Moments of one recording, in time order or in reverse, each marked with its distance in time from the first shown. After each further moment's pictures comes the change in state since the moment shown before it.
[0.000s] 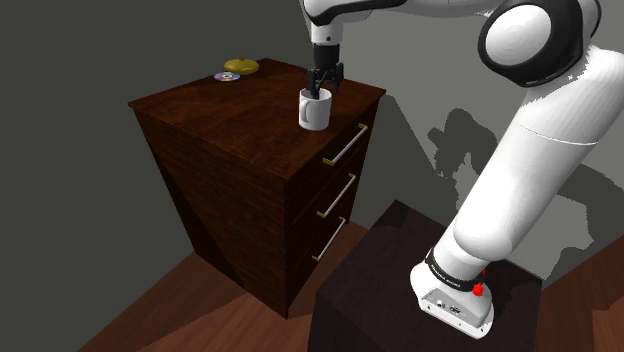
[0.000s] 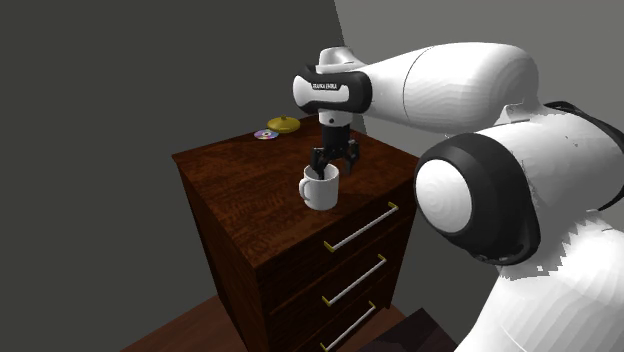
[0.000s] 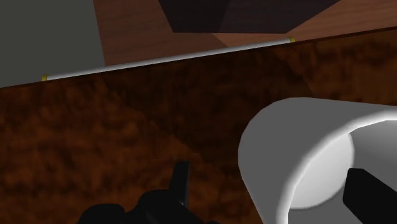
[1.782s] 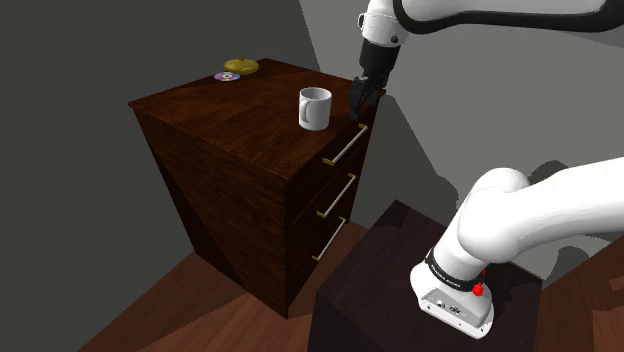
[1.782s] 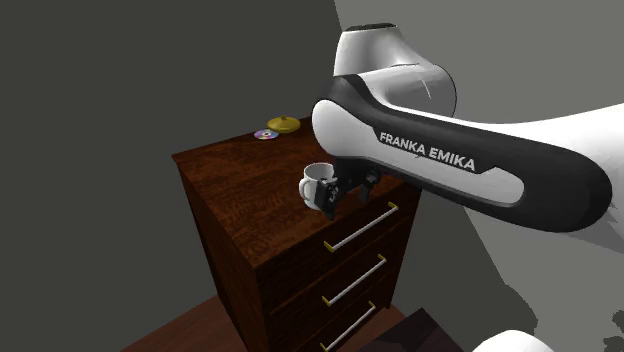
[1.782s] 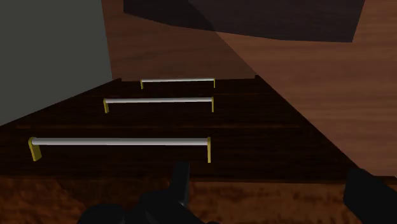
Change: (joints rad) arm 0.080 -0.790 0.141 -0.621 -0.044 0.038 0.100
